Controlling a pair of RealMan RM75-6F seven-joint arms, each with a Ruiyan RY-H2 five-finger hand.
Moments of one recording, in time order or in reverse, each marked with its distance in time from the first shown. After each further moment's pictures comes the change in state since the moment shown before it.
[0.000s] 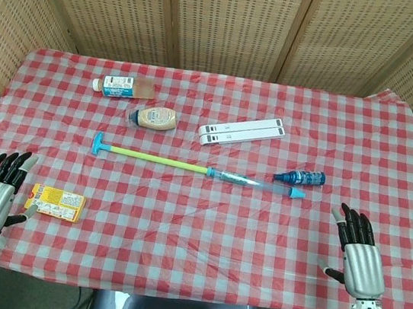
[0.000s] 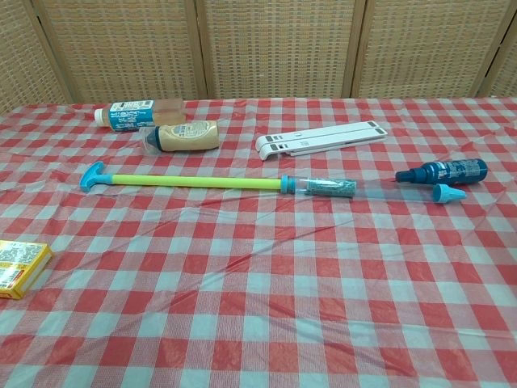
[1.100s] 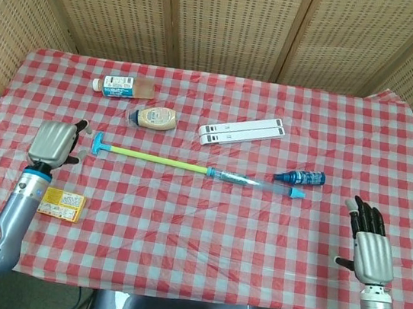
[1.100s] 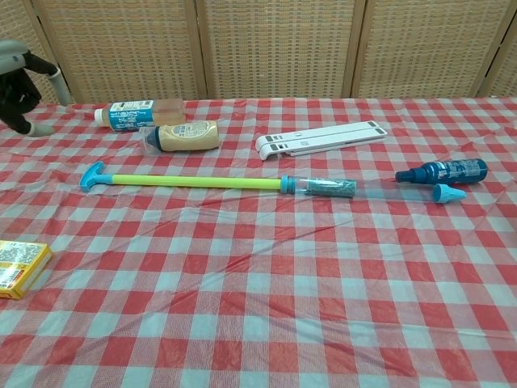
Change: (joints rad) left arm -0.422 -0.128 -0.327 0.120 -0.506 -0.440 0.299; right arm 0.034 -0.013 0.074 0.087 0.125 -0.114 0.042
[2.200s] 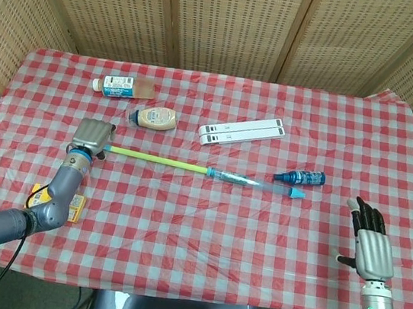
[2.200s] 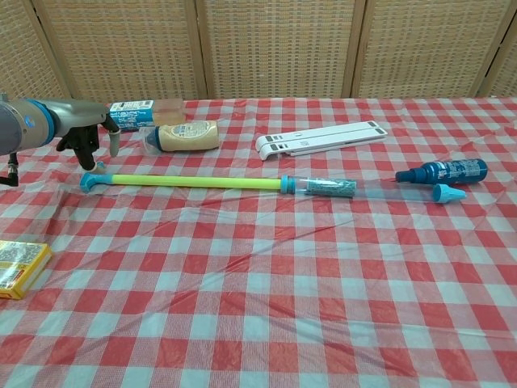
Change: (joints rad) left arm -0.338 -0.208 0.113 0.420 -0.462 -0.280 0.191; right arm 0.018 -0.022 0.009 0.062 0.054 -0.071 0.040
